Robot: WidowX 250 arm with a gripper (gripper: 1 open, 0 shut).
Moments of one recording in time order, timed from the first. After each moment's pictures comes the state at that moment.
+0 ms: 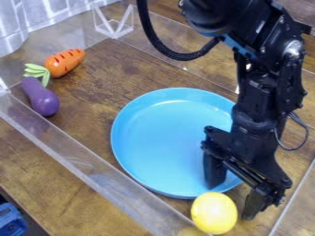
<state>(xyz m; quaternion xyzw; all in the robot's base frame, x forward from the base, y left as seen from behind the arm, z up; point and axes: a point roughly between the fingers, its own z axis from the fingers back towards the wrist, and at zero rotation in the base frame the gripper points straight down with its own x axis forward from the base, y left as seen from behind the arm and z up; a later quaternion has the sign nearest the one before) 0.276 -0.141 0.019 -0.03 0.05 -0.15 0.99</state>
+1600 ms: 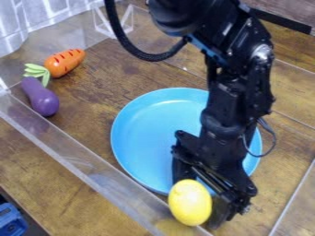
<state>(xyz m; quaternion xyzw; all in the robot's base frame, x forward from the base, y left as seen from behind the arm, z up) 0.255 -0.106 0.019 -0.02 0.08 -0.15 0.99</state>
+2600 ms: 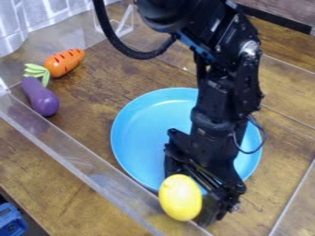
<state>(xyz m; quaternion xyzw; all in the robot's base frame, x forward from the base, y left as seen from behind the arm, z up) 0.254 -0.101 0.018 -0.02 0.08 -0.17 0.98</state>
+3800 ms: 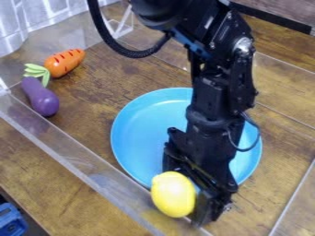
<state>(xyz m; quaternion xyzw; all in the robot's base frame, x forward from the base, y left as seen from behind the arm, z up) 0.254 -0.099 0.019 -0.03 0.08 -0.21 0.97</state>
